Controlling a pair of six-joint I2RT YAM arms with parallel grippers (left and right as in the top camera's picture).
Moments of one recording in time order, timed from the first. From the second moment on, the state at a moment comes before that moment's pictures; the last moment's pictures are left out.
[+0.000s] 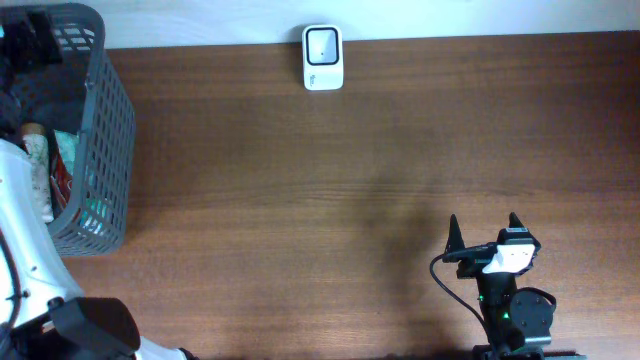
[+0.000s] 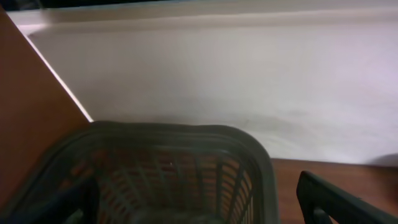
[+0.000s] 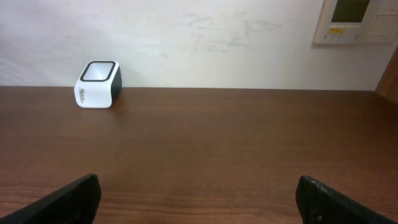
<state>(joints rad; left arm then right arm) 0.44 1.74 1.91 -0.50 0.23 0.19 0.01 0.01 0.01 -0.08 0.02 0.00</state>
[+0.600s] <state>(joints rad) 0.47 1.86 1.91 -0.54 -0.07 0.20 0.01 0.01 0.01 -0.08 0.02 0.00</state>
